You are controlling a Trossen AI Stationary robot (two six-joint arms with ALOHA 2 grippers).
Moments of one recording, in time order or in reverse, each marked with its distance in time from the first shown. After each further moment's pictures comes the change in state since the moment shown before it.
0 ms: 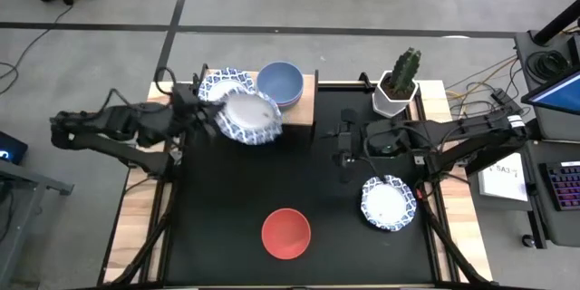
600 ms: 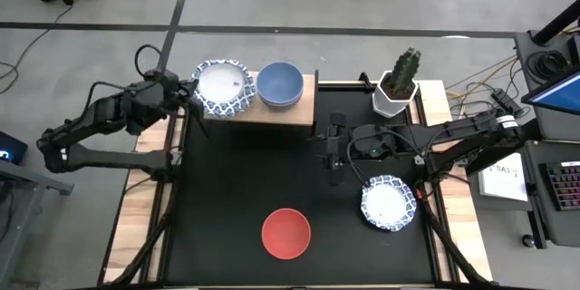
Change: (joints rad) left arm 0.360 -0.105 -0.004 -0.192 0.007 -0.005; right arm -0.006 0.089 -0.010 0.067 0.004 -0.017
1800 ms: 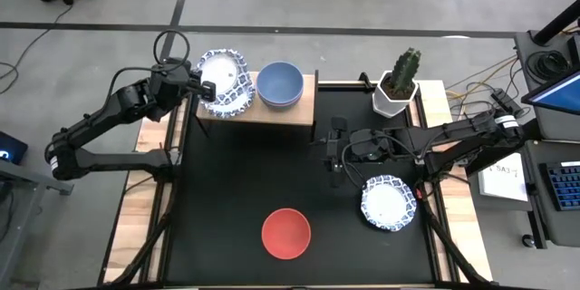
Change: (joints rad) left arm 0.275 0.157 0.002 0.012 0.060 -0.044; right arm 0.000 -0.006 -0.055 -0.031 -0.001 0.063
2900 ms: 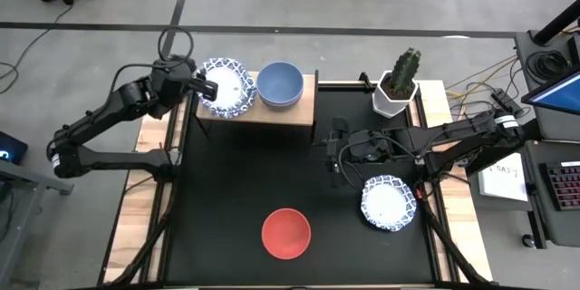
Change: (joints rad) left arm 0.002 0.040 0.042 -0.010 -0.010 0.091; right arm 0.000 0.000 0.000 -0.055 0.001 0.058
